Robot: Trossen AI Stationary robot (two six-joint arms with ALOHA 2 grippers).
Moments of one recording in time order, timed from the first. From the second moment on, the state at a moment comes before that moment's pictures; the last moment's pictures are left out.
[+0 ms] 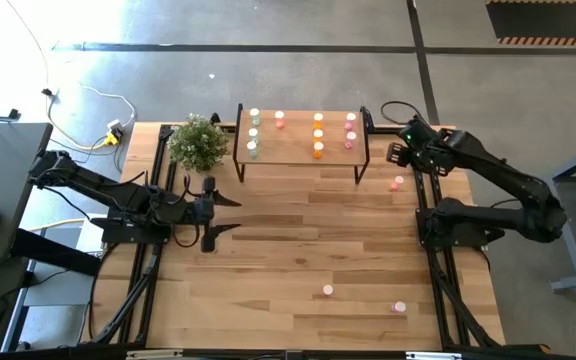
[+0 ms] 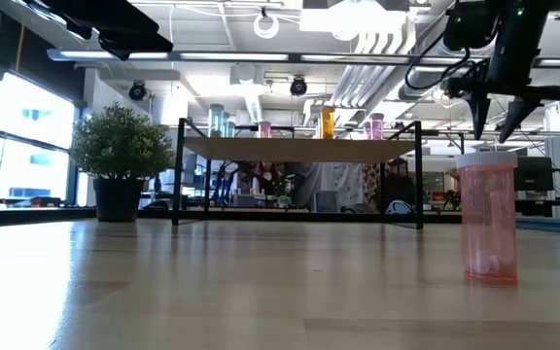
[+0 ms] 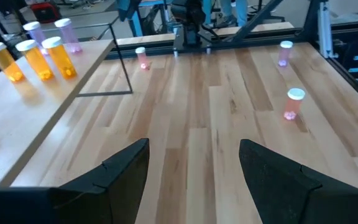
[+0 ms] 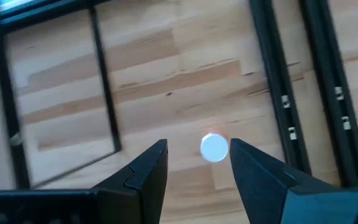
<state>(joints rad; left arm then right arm) -0.21 0.81 0.54 -0.12 -0.41 -0.02 -0.76 0.95 0.89 -1.14 0.19 1.00</state>
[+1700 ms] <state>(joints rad) -0.21 0.81 0.54 -0.12 -0.40 -0.01 -0.91 1.15 0.74 -1.05 0.00 0.94</state>
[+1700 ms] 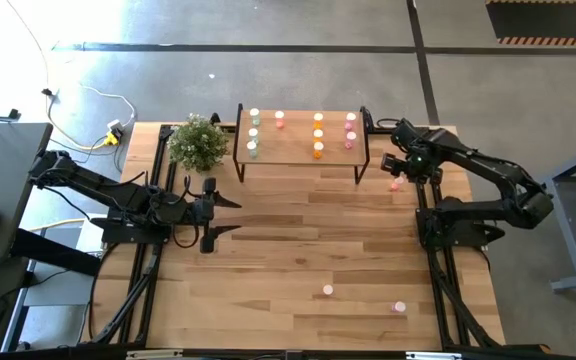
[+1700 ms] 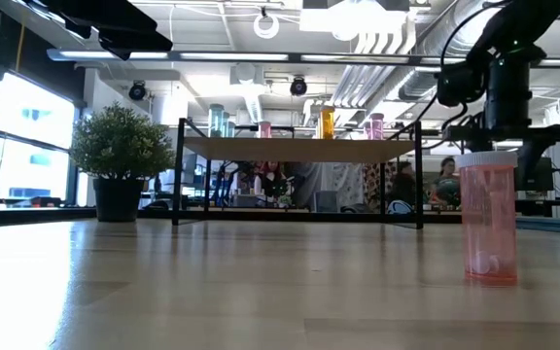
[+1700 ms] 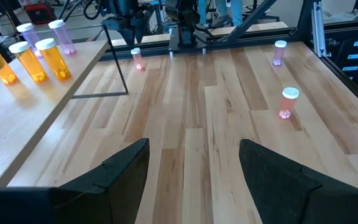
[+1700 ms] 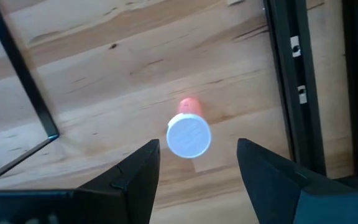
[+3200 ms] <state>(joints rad) -0.21 0.81 0.54 -0.12 -0.40 -0.01 -0.87 1.30 0.74 -0.97 0.03 0.99</state>
